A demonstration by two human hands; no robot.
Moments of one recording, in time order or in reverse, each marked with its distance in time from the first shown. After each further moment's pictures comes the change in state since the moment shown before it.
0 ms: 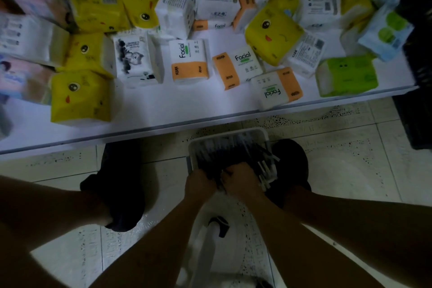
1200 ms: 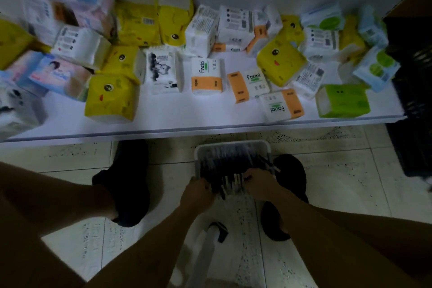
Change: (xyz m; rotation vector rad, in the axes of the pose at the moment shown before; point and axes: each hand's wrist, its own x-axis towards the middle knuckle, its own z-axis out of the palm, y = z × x) left_hand -0.034 -0.015 -0.020 0.101 -0.022 0.059; right_hand -0.005 0.006 -0.054 -0.370 -0.230 -0.030
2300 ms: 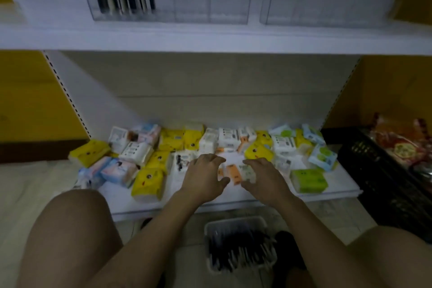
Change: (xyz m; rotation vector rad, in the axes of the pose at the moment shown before) left_hand -0.187 0.130 -0.203 0.440 0.683 0.626; right_hand -0.200 -0.108 -0.136 -0.092 0.744 -0.394
